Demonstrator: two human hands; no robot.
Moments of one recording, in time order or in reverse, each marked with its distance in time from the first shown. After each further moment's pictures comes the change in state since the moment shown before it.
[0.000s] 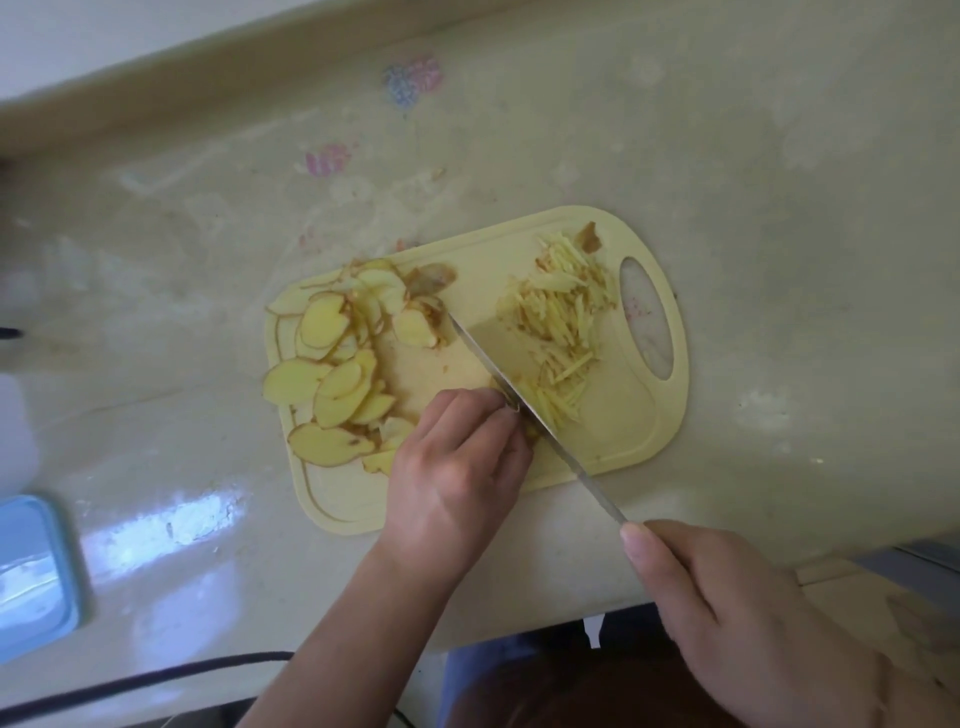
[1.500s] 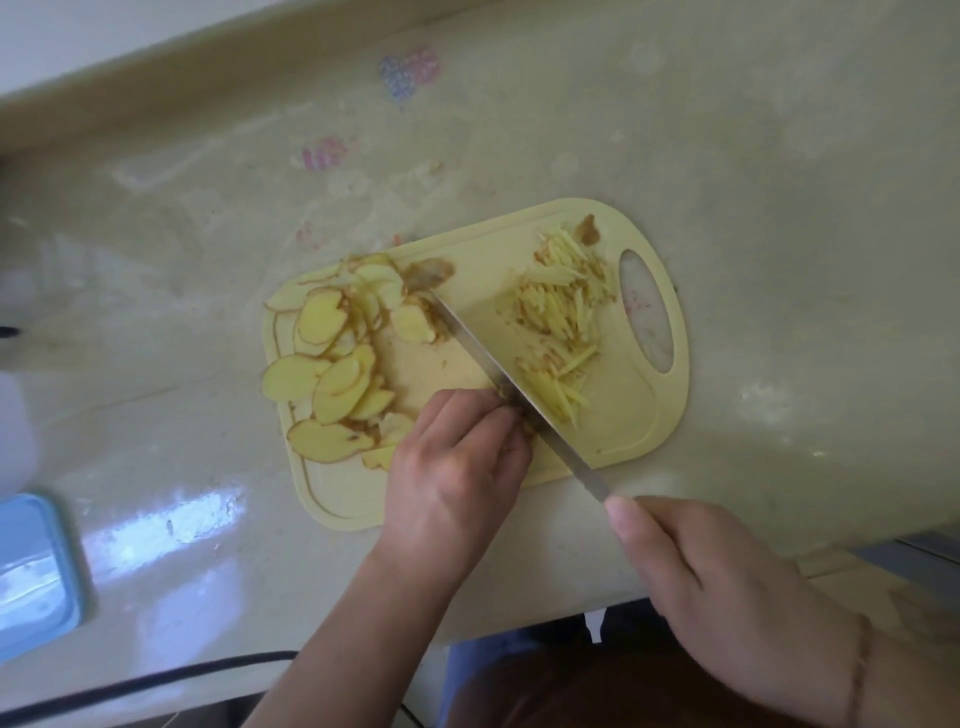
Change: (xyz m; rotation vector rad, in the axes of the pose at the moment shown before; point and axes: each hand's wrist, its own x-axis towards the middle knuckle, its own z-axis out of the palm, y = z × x) left_hand -0.003 0.003 -0.001 0.012 0.001 -0.010; right_hand 0.010 -0.004 -0.001 0.077 -0.079 0.014
